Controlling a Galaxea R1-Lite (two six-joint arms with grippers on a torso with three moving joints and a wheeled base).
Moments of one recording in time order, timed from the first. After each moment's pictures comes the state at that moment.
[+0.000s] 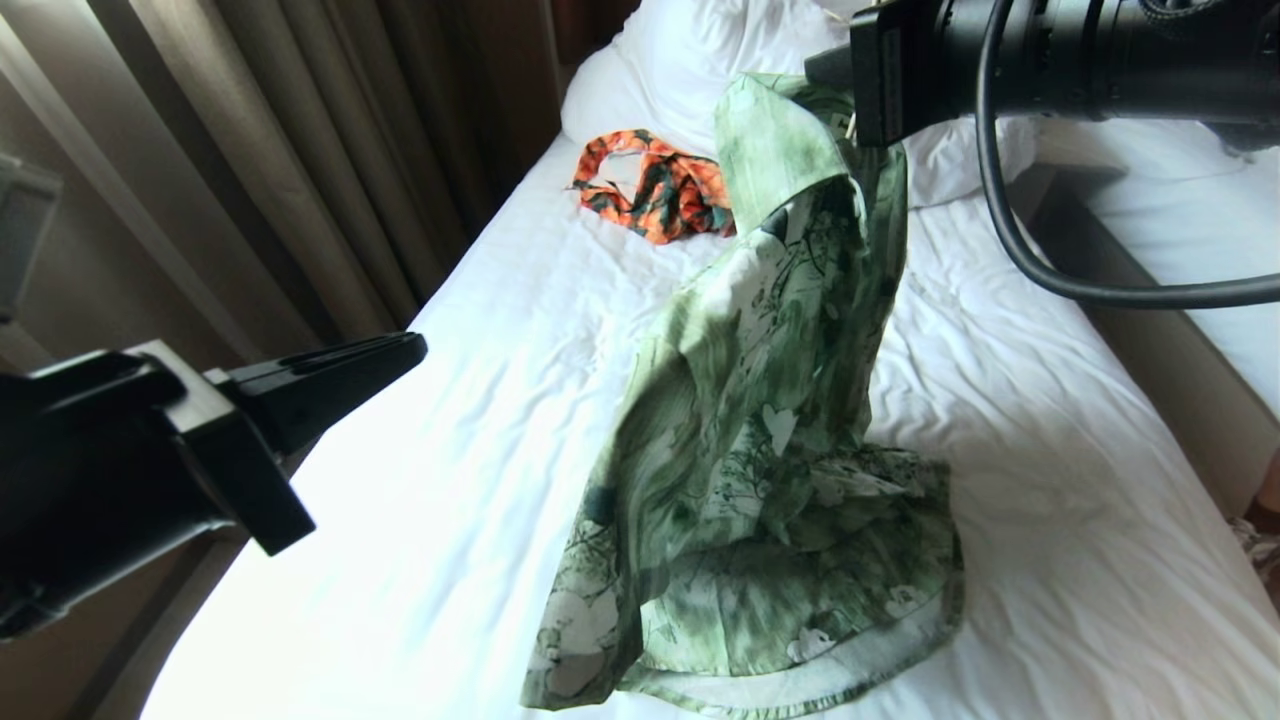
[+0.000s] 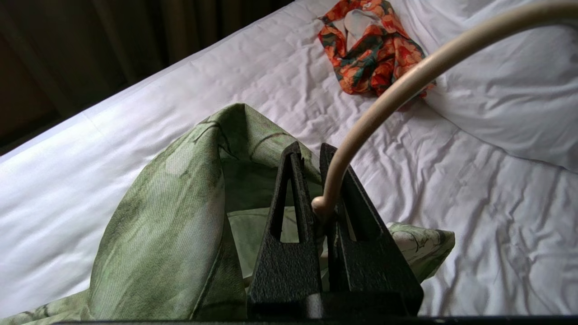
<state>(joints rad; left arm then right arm) -0.72 1.05 -0.66 -0.43 0.12 0.02 0.70 1.73 -1.94 0.18 -0.17 -0.26</state>
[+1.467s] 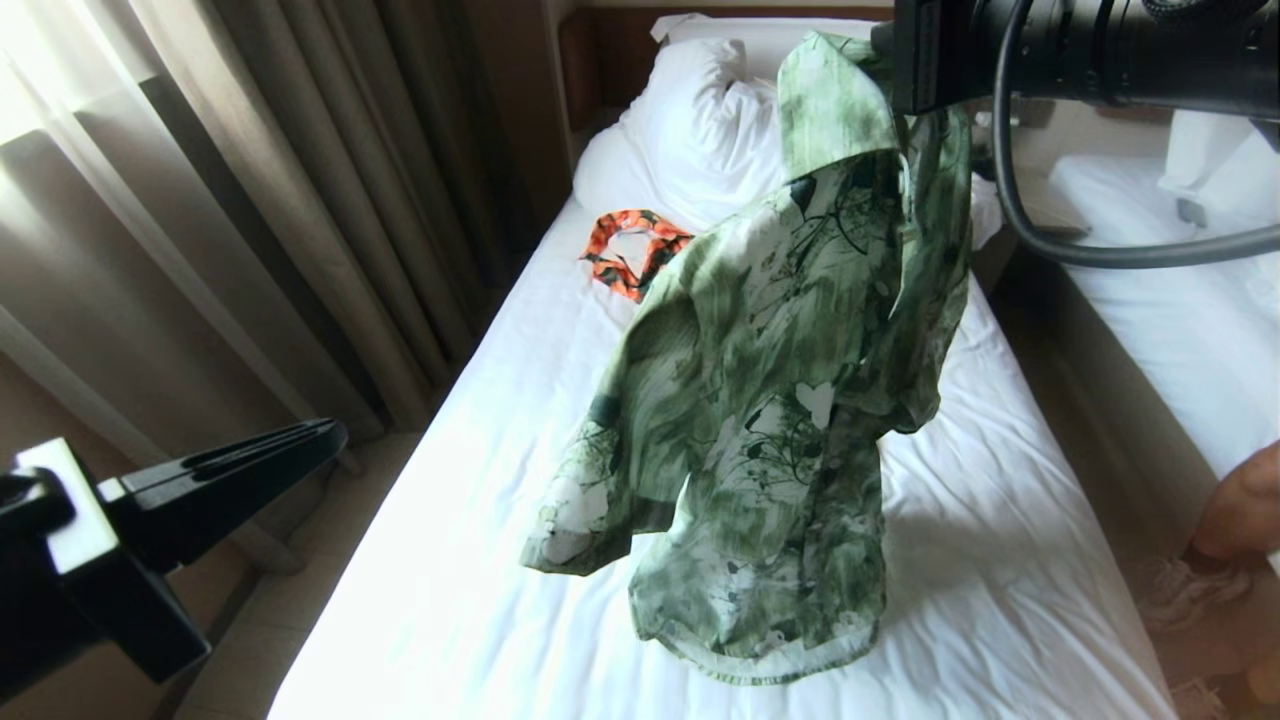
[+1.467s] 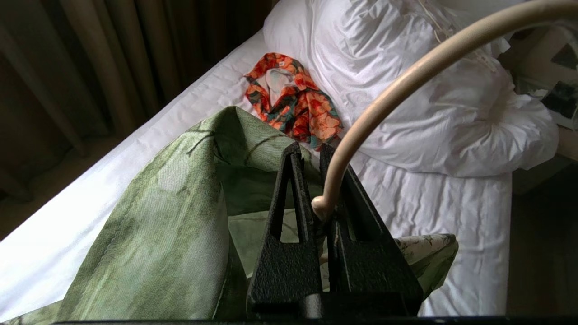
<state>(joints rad) -0.67 0.89 -0.53 -0.36 0.11 0.02 0.66 1.72 -1.89 0.07 -0.34 -0.24</state>
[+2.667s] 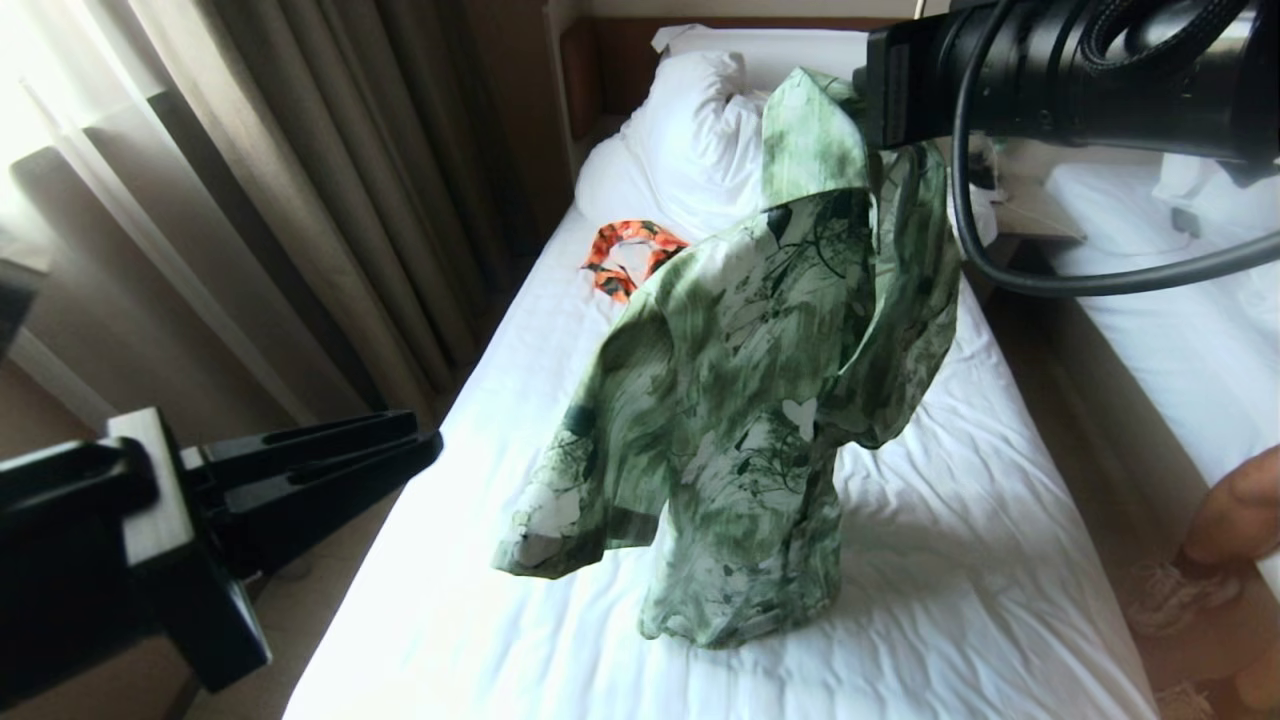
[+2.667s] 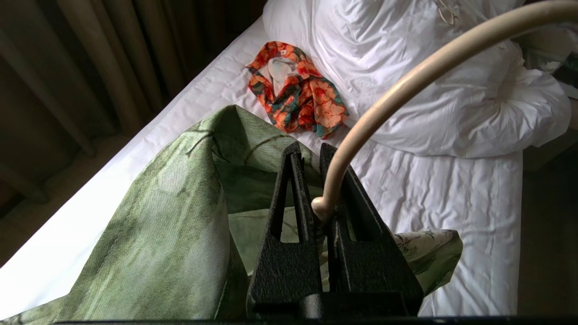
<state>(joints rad) -0.83 1.00 -0.66 -0.27 0.11 0.03 0.67 1.74 -1.86 0.07 -0.37 -0.16</state>
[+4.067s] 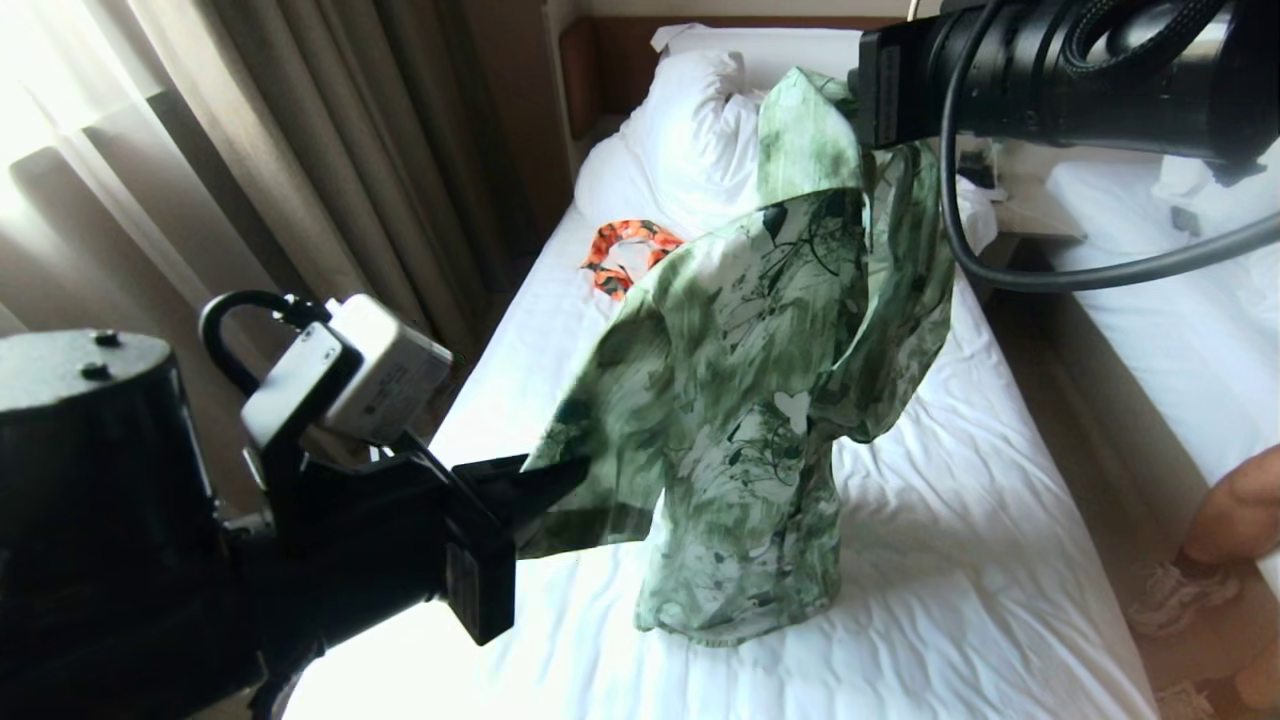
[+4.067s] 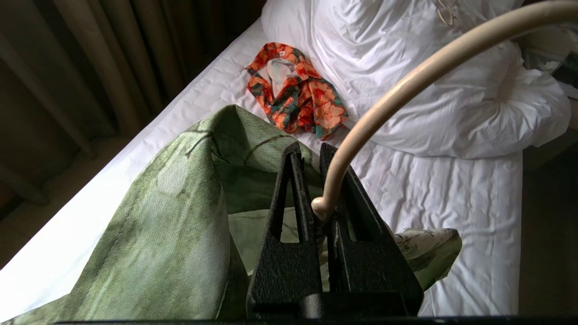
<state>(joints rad) -0.84 1.28 -0.64 -0.45 0.11 0.09 0.67 1.76 -1.88 0.07 -0.37 -0.16</state>
